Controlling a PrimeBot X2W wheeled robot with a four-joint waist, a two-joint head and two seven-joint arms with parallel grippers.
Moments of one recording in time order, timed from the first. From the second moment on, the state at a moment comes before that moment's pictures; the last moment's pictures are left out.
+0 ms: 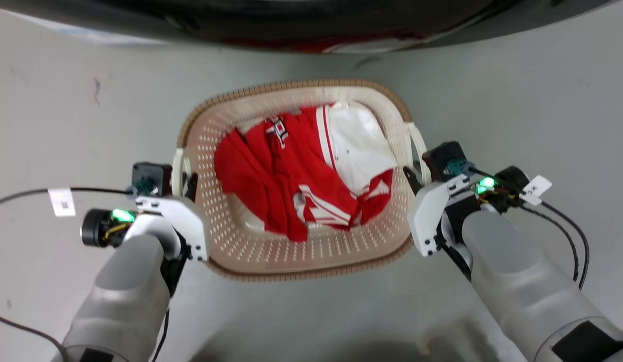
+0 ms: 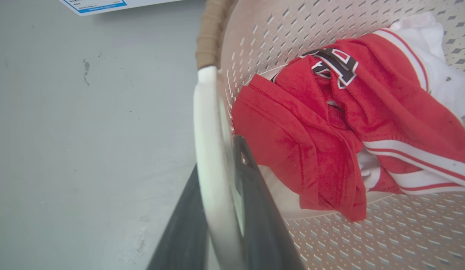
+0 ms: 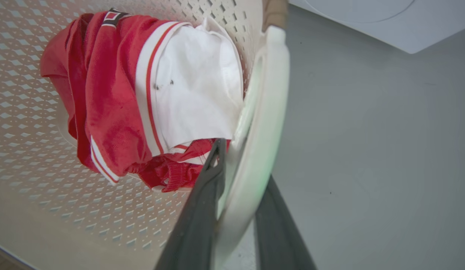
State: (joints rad) left arm -0.81 0.21 -0.46 1.20 -0.44 -0.13 -0.26; right arm -0.88 -0.05 0.66 1.19 0.32 0.12 -0.16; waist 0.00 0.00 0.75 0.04
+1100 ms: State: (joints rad) left arm -0.61 0.21 -0.79 1.19 -0.75 -0.13 0.04; right arm -0.62 -0.06 0.85 1.24 0.55 0.12 0.05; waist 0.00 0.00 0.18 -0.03
